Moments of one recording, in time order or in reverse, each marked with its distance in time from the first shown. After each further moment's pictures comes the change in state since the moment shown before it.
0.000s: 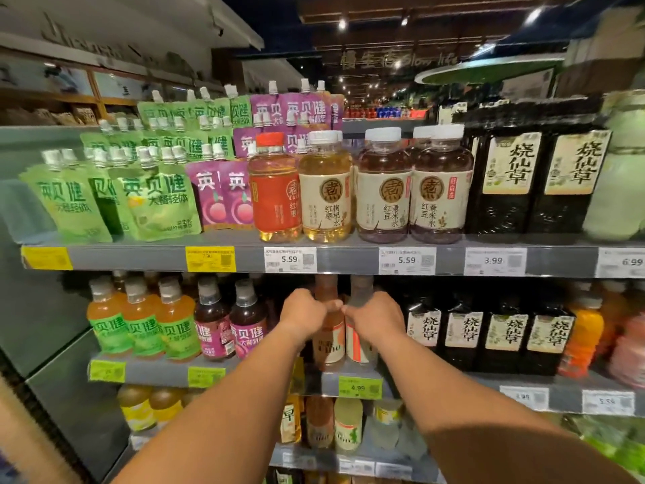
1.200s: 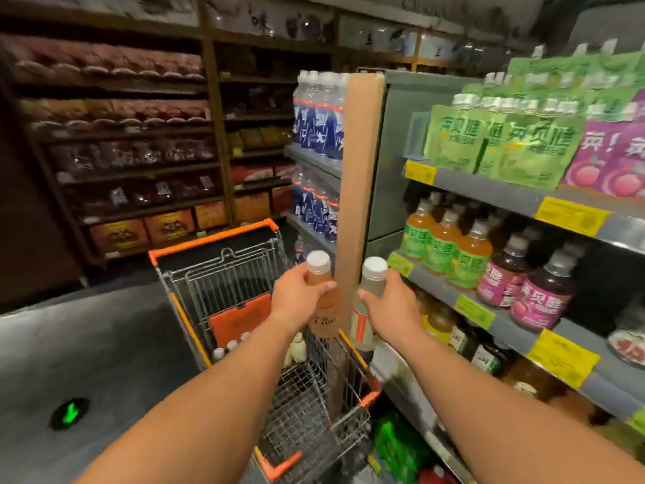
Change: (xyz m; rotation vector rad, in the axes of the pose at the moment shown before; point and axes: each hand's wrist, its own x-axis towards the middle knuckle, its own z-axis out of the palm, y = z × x) left_hand -0.312 -0.199 -0.325 0.038 0.866 -0.227; right_hand -0.306 -0.166 0.218 0.087 -0.589 -0.704
